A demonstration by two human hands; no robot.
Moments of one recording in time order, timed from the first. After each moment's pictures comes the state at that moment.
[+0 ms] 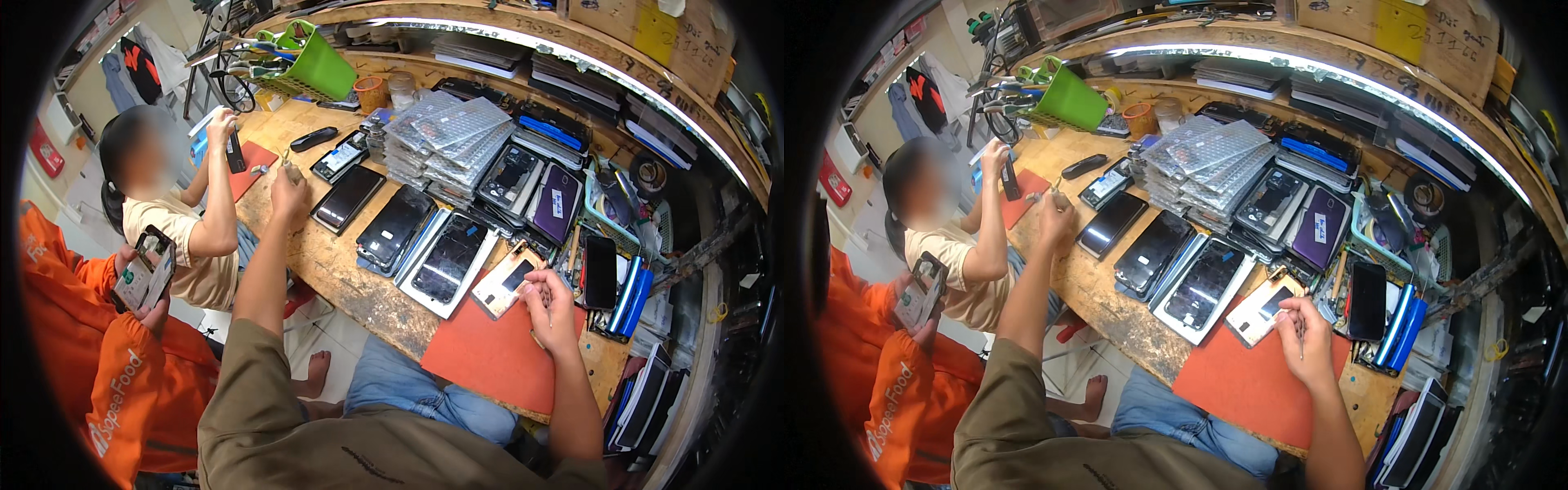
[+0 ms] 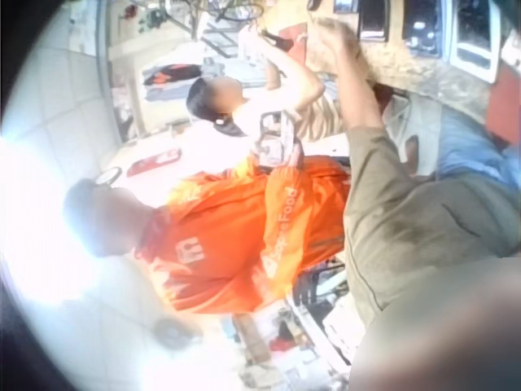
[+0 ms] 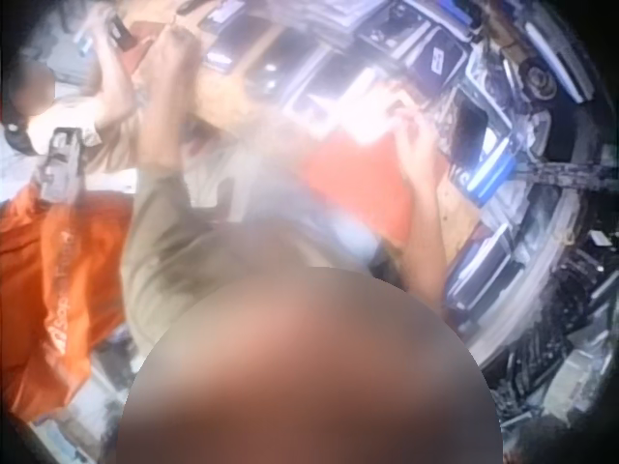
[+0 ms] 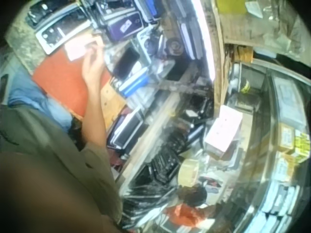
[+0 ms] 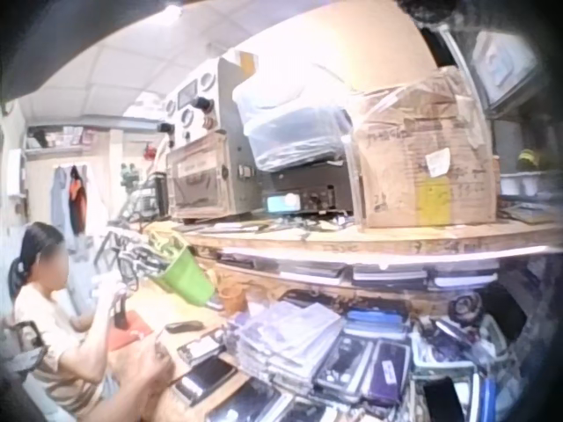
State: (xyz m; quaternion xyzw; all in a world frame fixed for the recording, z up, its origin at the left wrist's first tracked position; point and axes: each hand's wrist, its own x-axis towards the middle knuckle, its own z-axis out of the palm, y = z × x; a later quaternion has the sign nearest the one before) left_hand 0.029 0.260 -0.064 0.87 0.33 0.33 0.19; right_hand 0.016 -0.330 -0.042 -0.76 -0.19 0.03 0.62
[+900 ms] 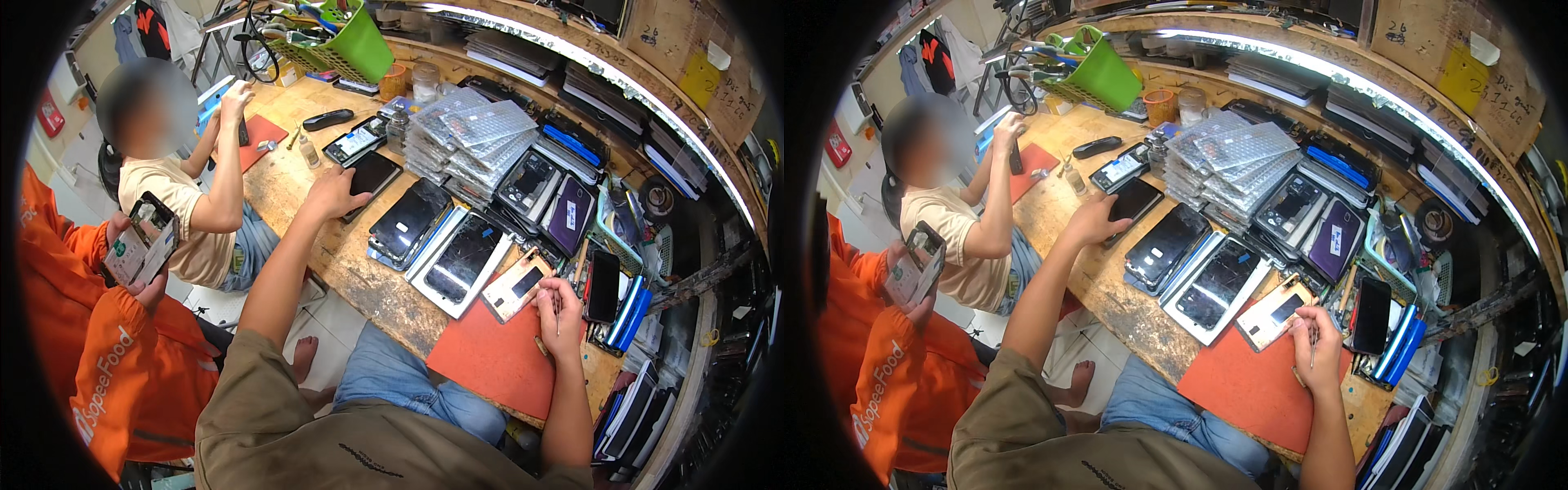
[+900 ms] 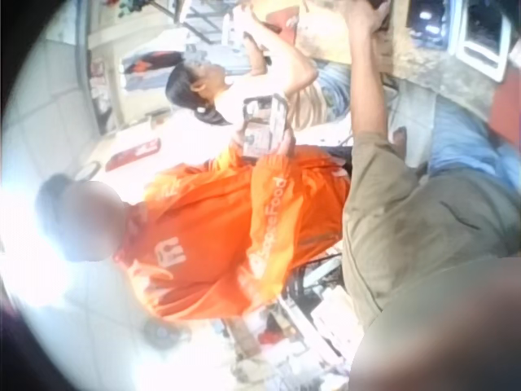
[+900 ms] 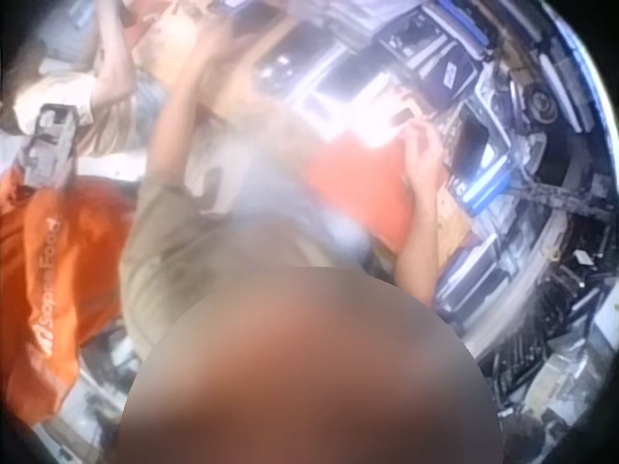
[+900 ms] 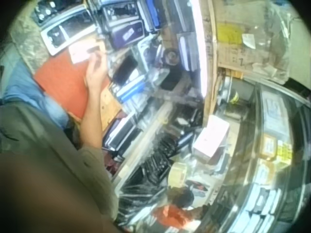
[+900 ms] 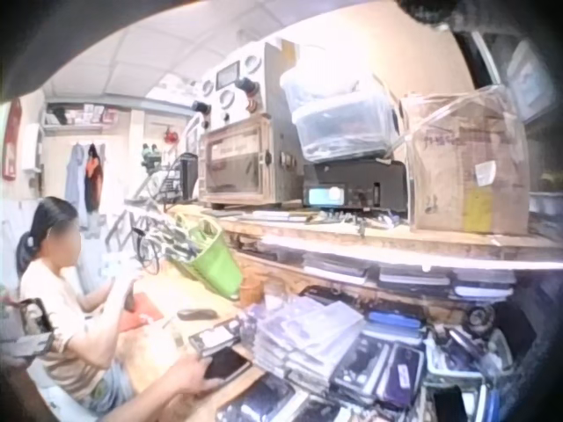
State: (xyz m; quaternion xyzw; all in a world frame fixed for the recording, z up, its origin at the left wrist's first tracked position) left_hand 0.024 0.164 -0.026 0.98 0.16 0.05 0.09; right_hand 0.028 -0.330 -0.054 -0.78 -0.21 -0.02 0.59
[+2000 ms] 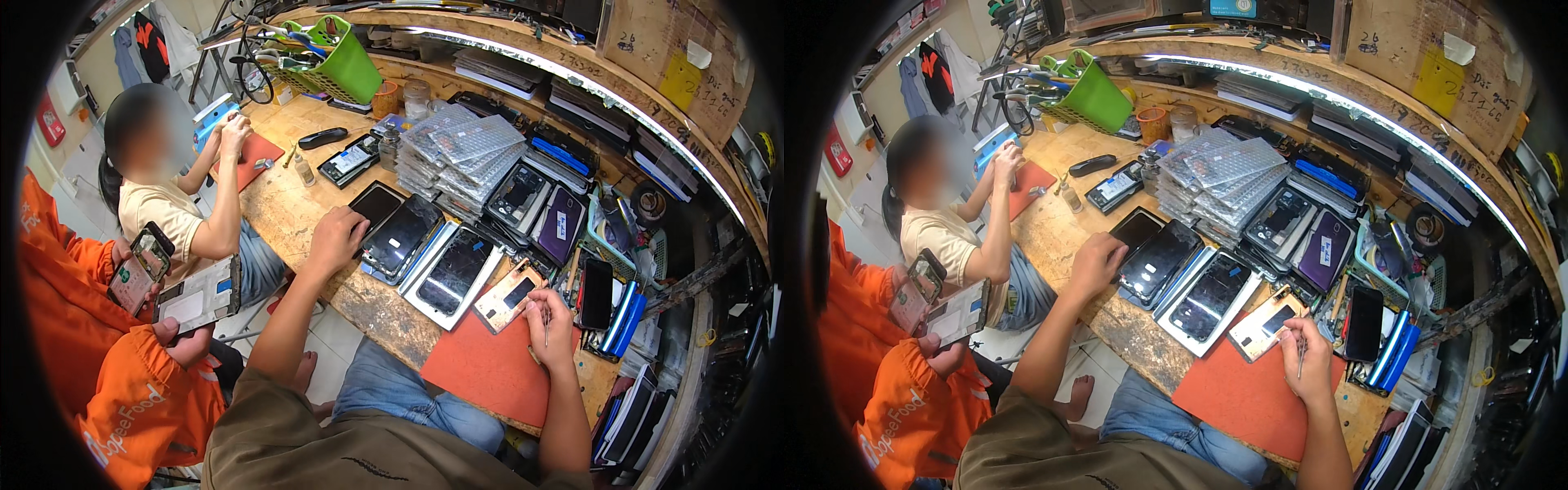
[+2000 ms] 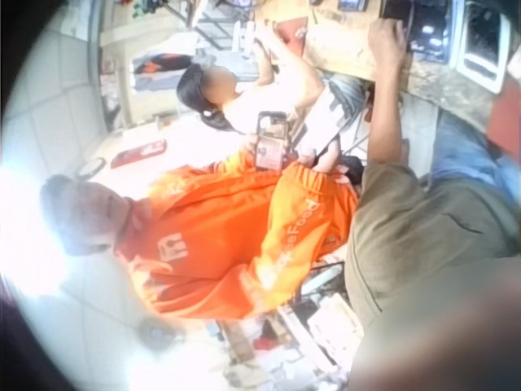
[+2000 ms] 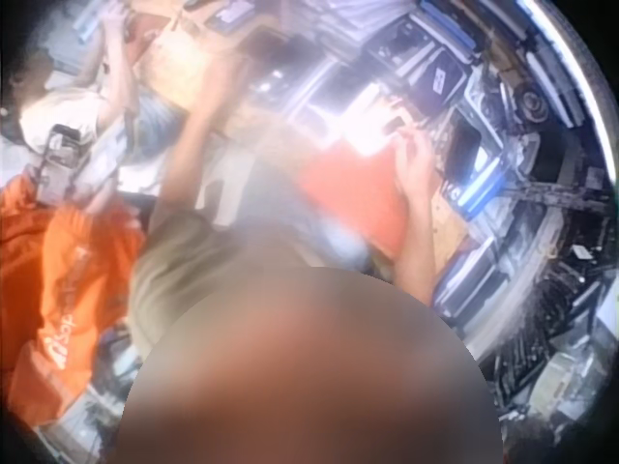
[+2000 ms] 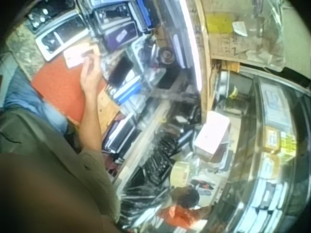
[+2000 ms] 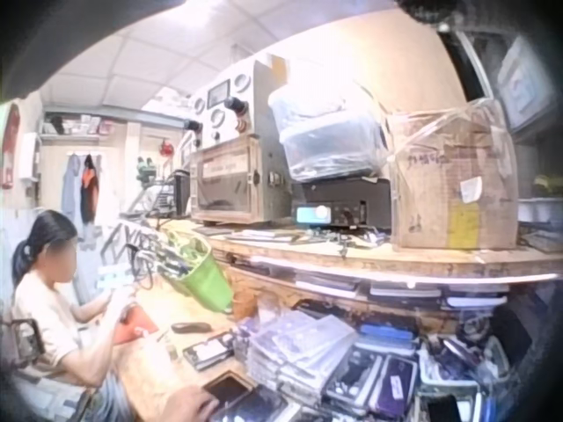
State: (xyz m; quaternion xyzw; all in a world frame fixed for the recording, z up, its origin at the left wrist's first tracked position) left_hand -0.018 0.106 -0.043 0.94 0.05 0.29 0.17; right_hand 0.023 -0.328 -0.038 -0.81 -0.23 -0.05 0.53
